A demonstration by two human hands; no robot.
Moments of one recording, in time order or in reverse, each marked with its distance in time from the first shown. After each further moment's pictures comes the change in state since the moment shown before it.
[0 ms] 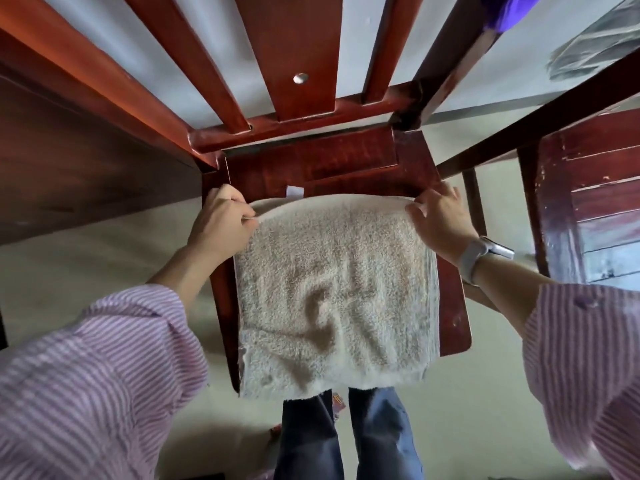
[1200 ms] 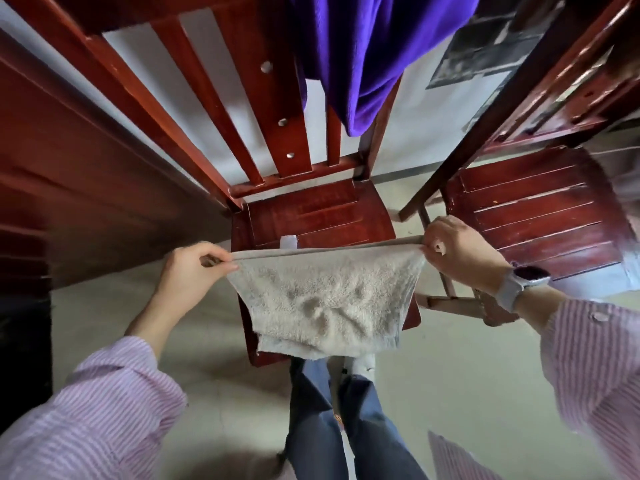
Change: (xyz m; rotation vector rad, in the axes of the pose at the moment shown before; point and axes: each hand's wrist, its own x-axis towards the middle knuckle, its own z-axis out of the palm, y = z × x) left_hand -0.158 0.061 -0.138 -0.358 0.182 -0.060; right_hand -0.149 0.021 -0.157 0.110 0.083 -0.359
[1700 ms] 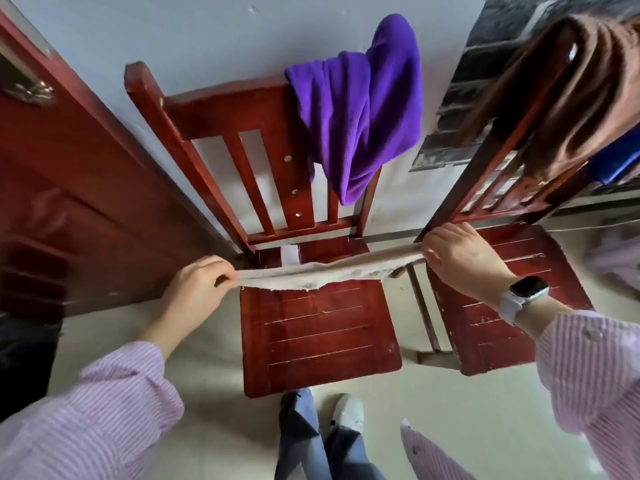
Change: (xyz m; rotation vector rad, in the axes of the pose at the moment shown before) left_hand -0.041 0.079 -0.059 0.282 0.202 0.339; right_hand -0.006 -0.036 -0.111 -0.444 0.244 -0.327
